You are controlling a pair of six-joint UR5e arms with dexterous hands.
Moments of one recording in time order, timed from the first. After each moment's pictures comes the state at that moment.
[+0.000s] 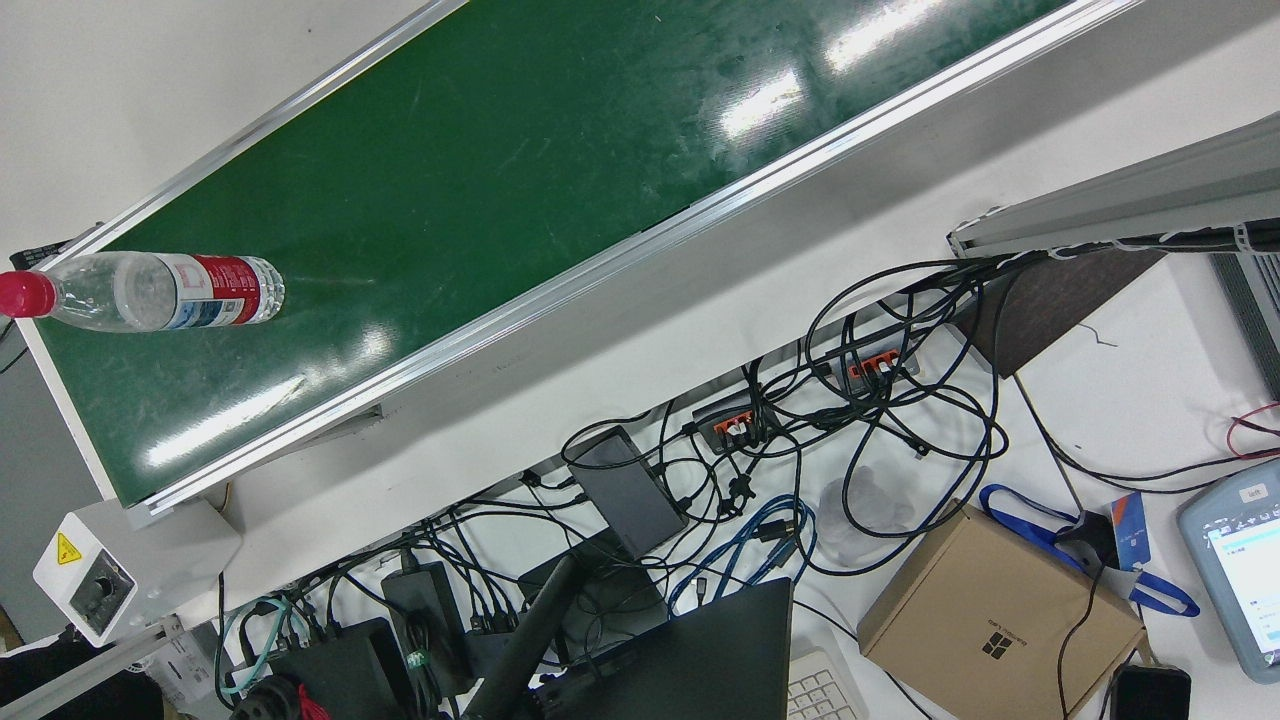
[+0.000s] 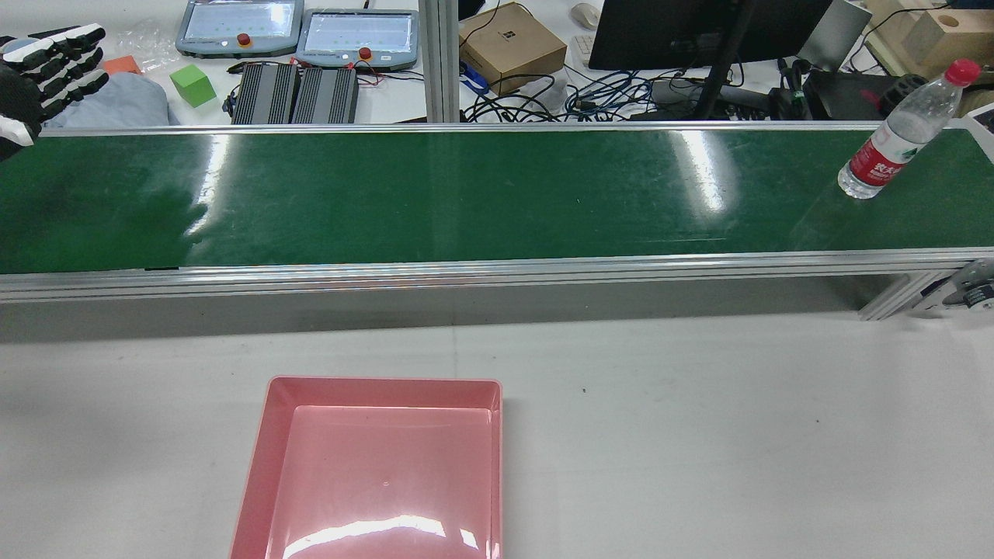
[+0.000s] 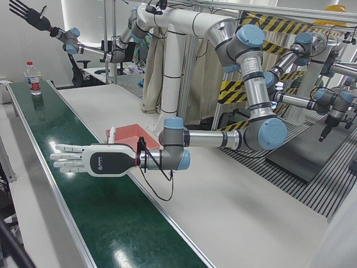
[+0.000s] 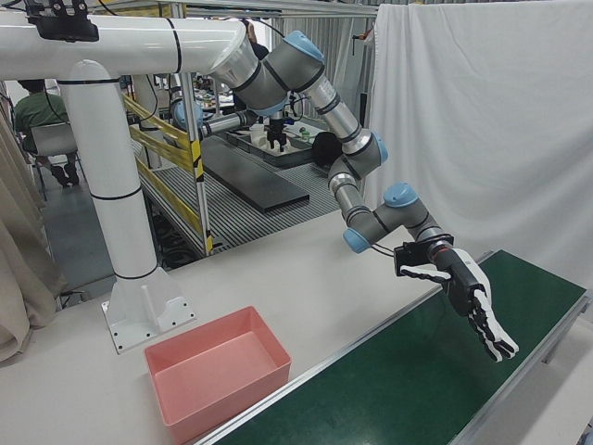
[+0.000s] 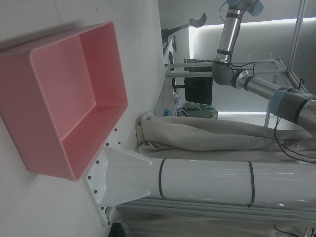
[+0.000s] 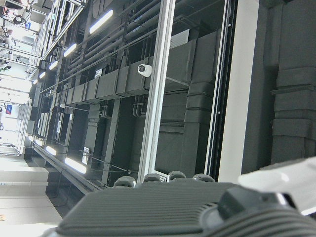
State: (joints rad) left arm -1.19 -1.80 -1.72 -0.01 1.61 0.29; right arm 1.95 -1.50 1.49 -2.61 -1.55 -0.04
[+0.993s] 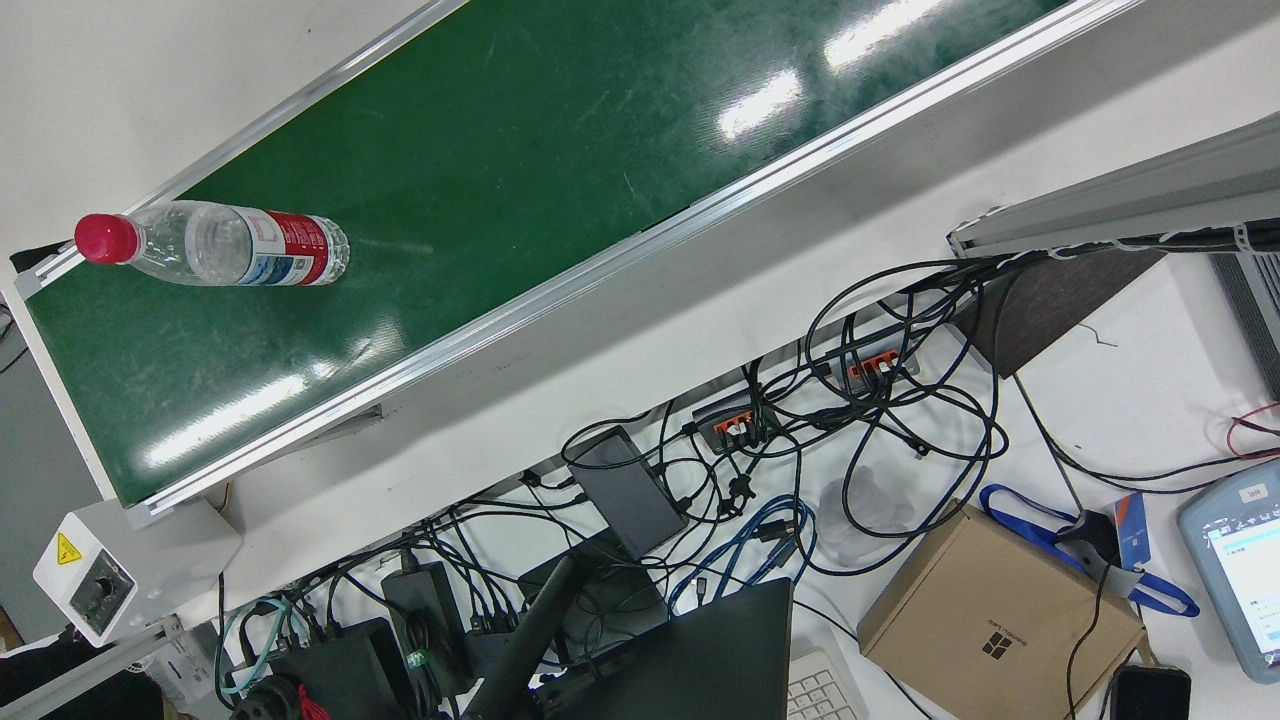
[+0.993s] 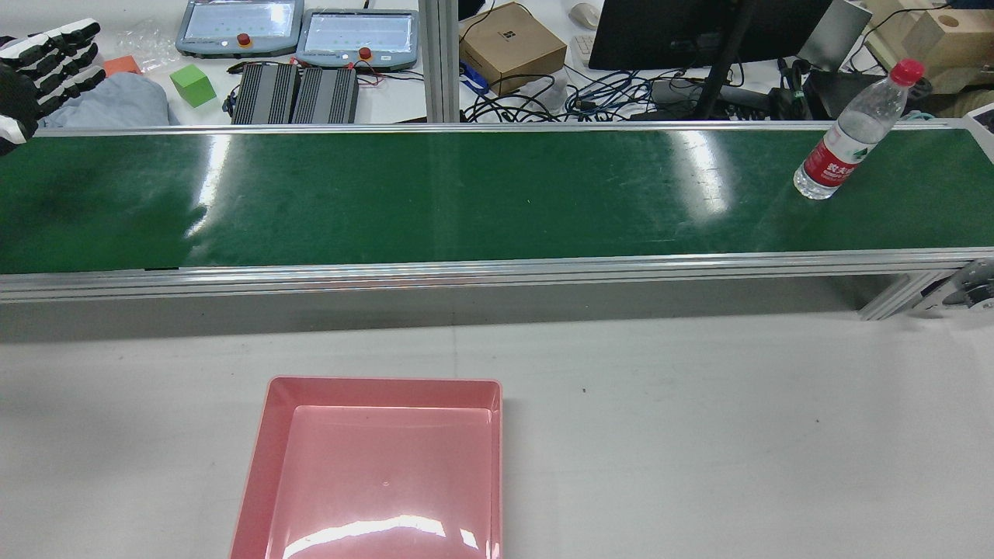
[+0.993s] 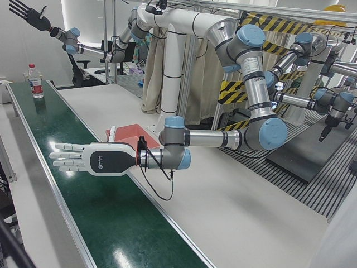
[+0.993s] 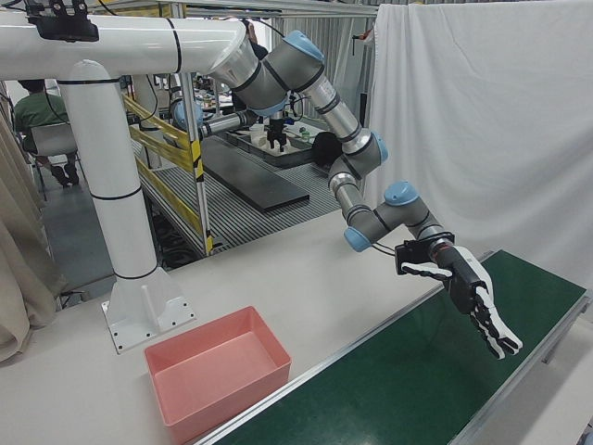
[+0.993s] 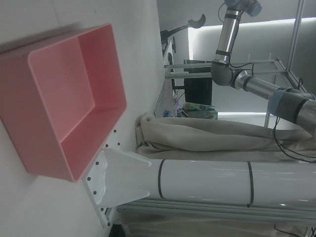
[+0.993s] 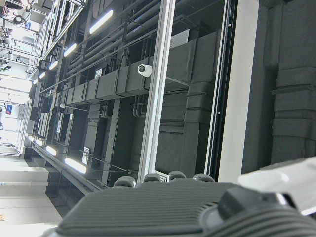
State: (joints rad) left arm -1.20 -1.80 -1.72 -0.01 1.61 0.29; right arm 1.95 -1.50 1.49 -2.61 -1.55 -0.04
